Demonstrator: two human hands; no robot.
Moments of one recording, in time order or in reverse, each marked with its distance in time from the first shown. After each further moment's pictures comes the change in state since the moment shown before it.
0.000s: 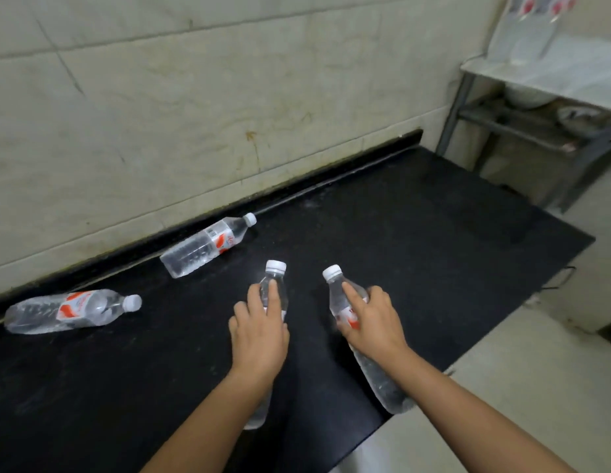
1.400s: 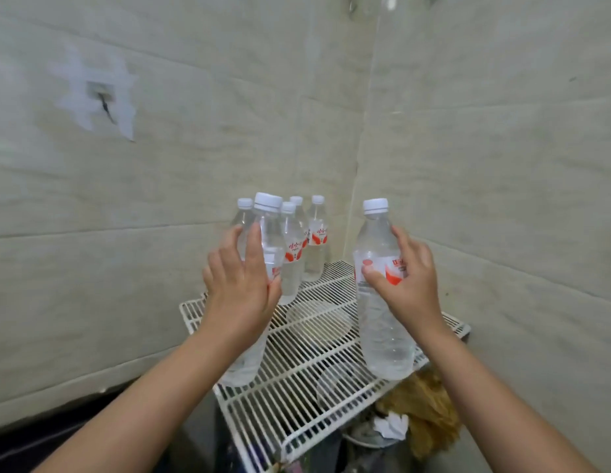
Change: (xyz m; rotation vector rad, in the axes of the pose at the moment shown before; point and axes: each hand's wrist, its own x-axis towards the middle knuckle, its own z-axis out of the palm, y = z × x) left_hand 0.485 0.701 -0.168 -0.424 1.030 0.272; right_hand 0.418 0.596 -0.529 0.399 0.755 -0.283
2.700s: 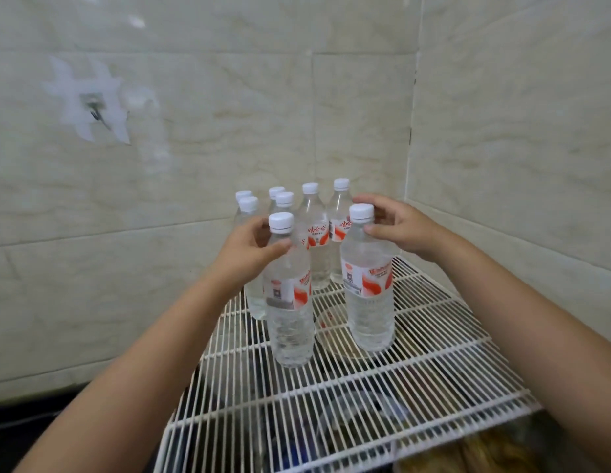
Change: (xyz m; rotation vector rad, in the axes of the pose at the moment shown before) left_hand 0.073 0.047 0.094 -0.583 -0.454 -0.670; right_hand 0.154 0.125 0.027 0.445 -0.846 0.022
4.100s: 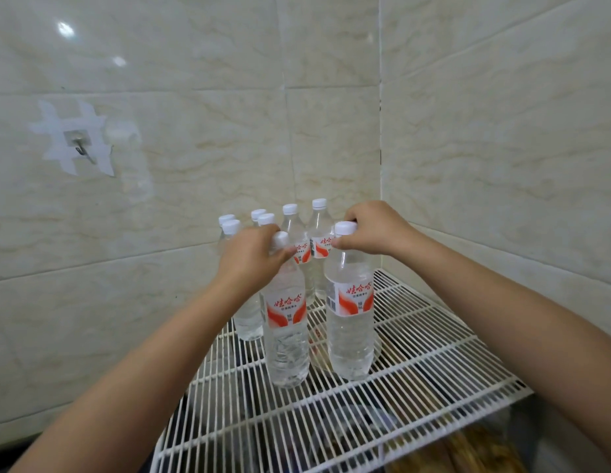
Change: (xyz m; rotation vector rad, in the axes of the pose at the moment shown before) left_hand 0.002 0.039 0.022 0.834 0.127 0.197; right_hand -0.005 -0.041 0.000 -0.704 0.153 0.103
